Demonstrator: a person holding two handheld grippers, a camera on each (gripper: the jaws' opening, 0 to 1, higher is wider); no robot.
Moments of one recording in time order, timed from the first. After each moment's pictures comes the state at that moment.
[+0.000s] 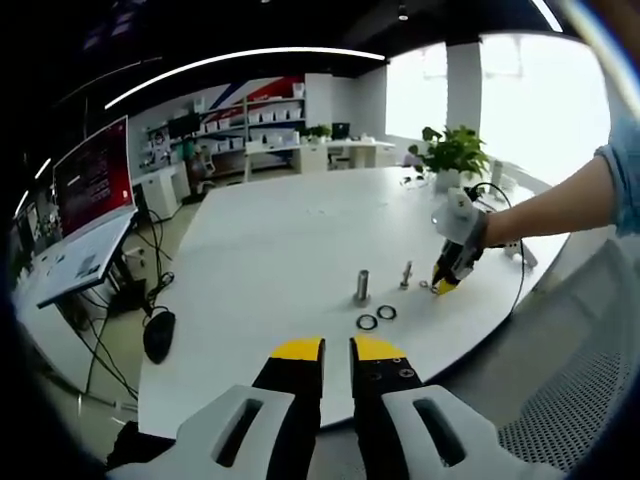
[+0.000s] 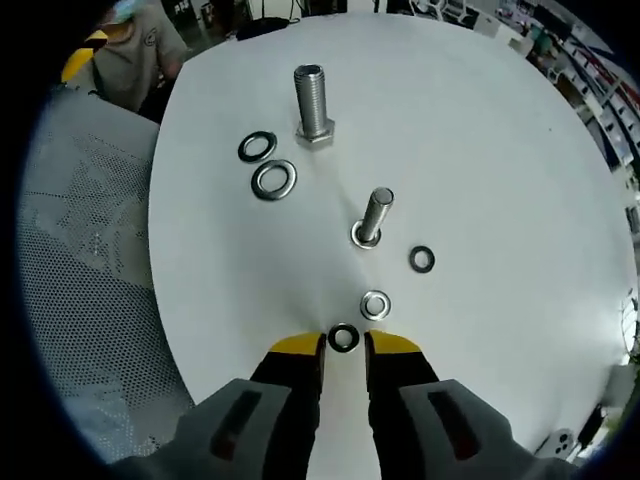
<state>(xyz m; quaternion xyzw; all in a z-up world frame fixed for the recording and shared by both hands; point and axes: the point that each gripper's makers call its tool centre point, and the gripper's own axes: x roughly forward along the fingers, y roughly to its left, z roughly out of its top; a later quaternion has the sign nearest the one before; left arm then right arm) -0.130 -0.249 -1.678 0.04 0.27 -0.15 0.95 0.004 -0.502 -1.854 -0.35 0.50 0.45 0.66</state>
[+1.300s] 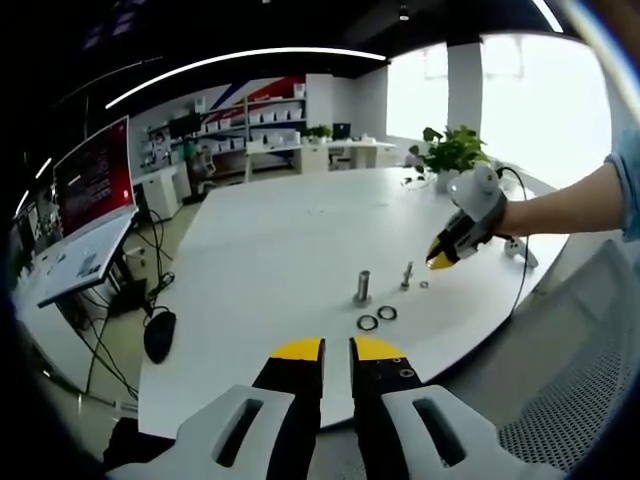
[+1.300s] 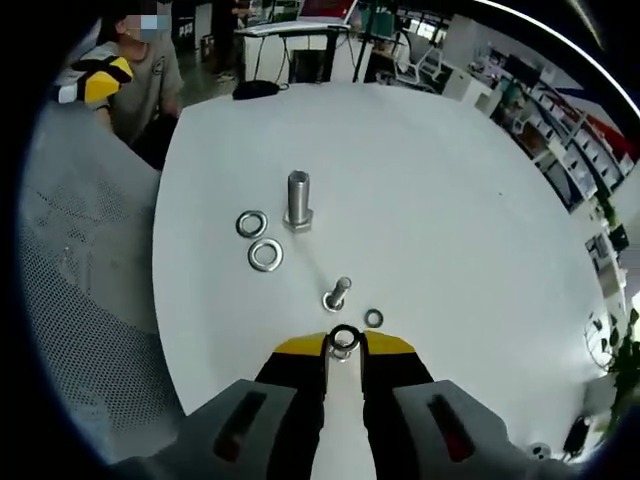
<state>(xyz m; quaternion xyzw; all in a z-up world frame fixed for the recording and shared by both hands) -0.129 -0.249 -1.678 0.04 0.27 -0.15 0.95 0.028 -0.477 -1.789 -0.33 0.36 0.44 0.75</state>
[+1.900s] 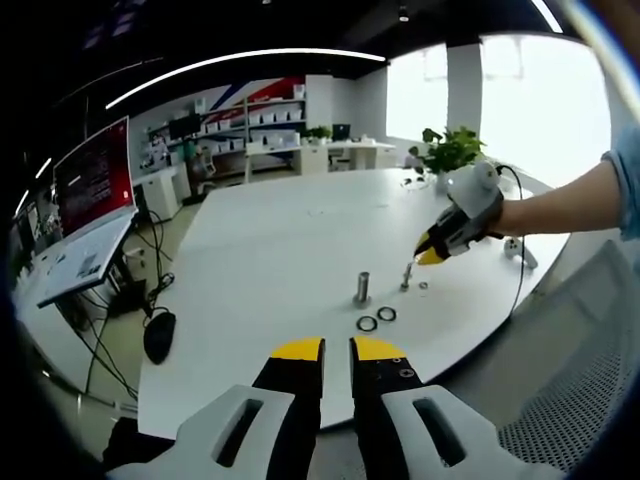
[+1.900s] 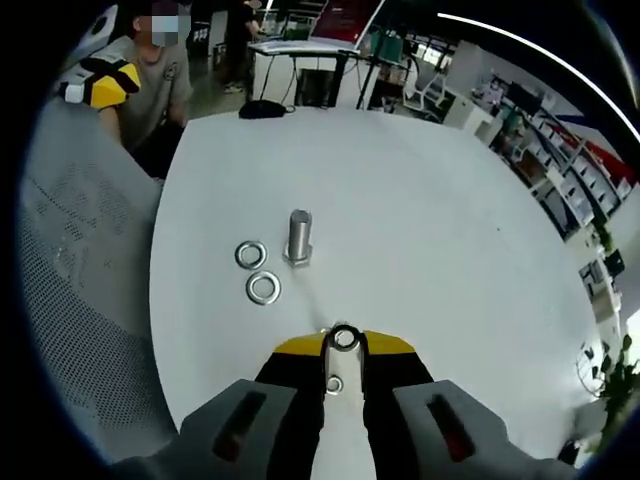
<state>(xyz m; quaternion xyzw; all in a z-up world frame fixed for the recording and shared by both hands) -0.129 -0.250 -1.677 0.04 0.27 -0.15 0.95 0.036 -0.452 -1.780 -0.34 0.31 0.46 0.76</state>
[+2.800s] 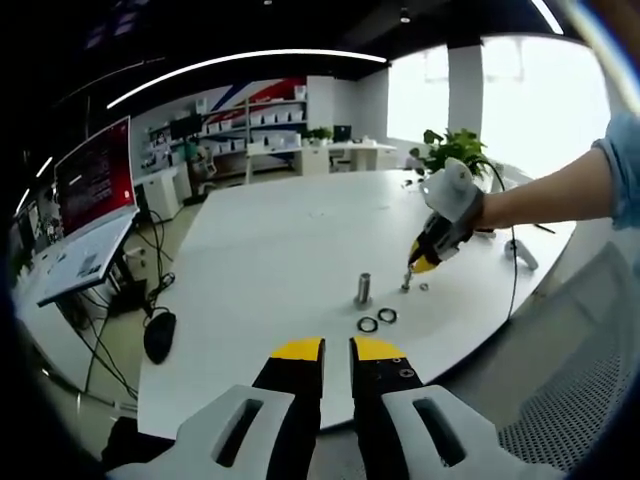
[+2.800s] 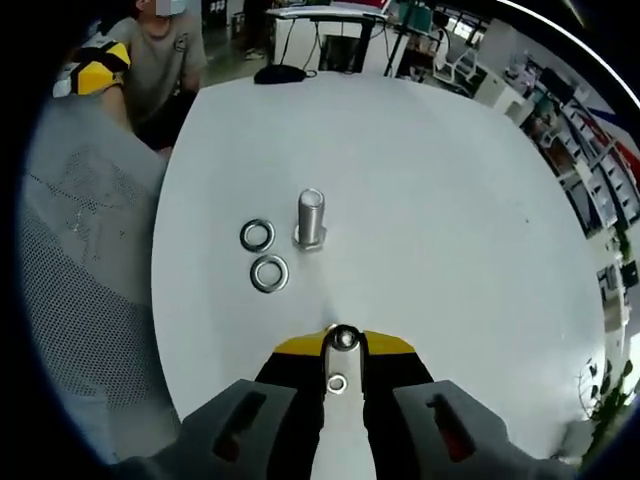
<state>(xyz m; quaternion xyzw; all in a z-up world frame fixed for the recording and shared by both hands) -0.129 -0.248 -1.677 0.04 0.27 -0.15 0.95 0.037 -0.445 -1.802 -0.39 0.38 0.48 0.69</state>
